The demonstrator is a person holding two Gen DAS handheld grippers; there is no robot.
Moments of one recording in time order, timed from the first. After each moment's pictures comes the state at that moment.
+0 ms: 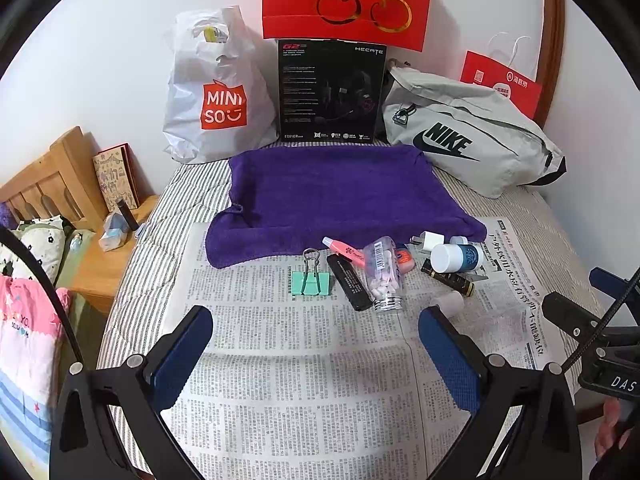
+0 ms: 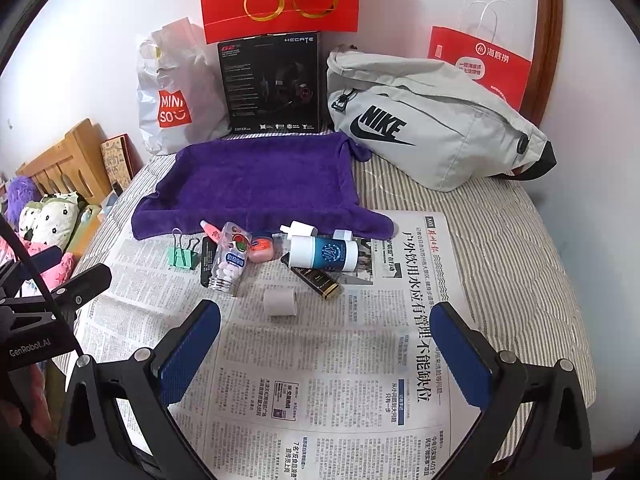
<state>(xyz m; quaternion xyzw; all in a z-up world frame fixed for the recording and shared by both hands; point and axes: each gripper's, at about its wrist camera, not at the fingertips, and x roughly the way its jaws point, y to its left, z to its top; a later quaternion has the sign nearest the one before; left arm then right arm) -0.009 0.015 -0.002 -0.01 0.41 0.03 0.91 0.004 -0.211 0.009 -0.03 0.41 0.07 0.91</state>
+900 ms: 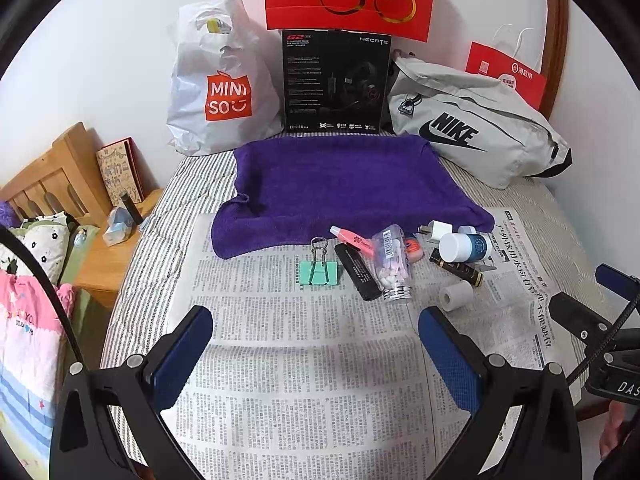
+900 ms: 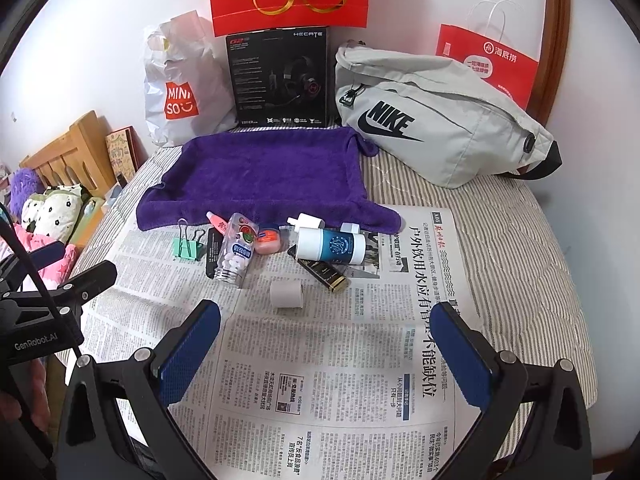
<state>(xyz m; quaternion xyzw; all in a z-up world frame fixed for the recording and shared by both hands) -0.010 0.018 -0.010 -0.01 0.42 0.04 0.91 -0.001 -0.205 0.004 -0.04 0.41 0.08 0.91</state>
